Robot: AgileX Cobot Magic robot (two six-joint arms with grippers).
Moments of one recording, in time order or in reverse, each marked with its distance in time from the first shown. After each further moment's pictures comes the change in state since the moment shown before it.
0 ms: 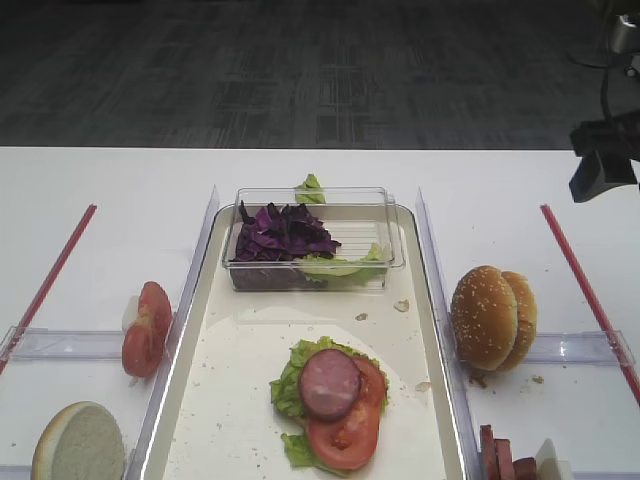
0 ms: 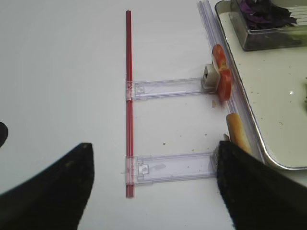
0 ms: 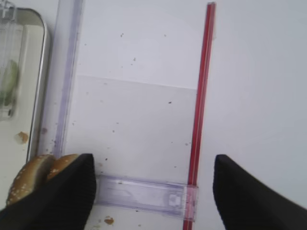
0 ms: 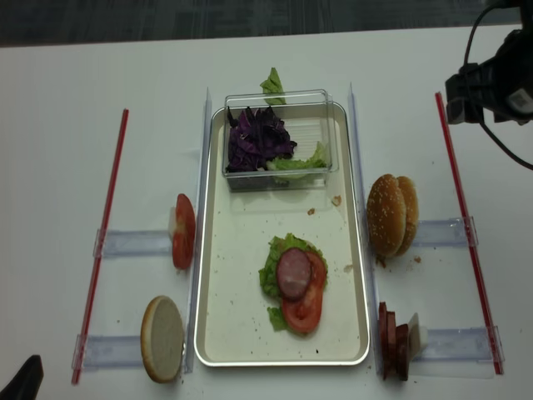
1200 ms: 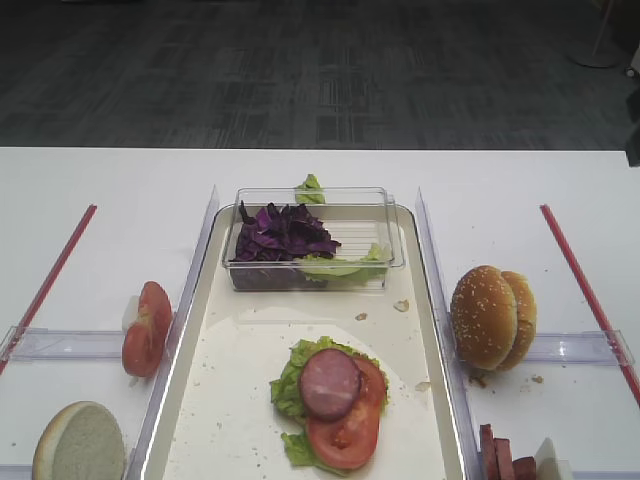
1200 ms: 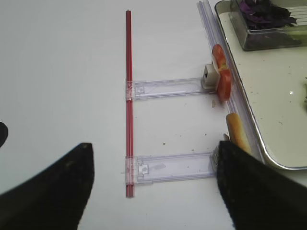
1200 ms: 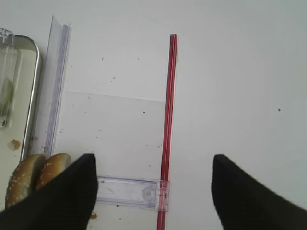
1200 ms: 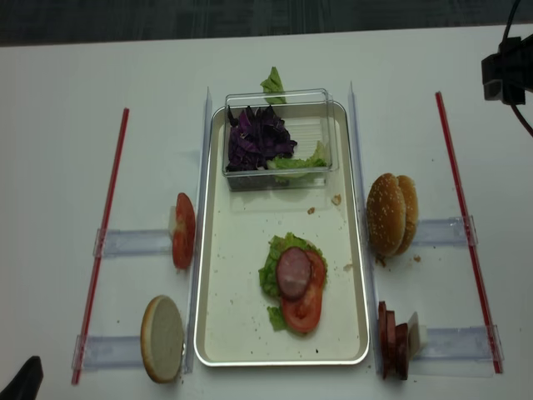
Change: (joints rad) left arm 0.000 0.000 0.000 0.000 0.000 0.000; right arm -0.036 -0.156 0.000 -0.085 0.026 0.032
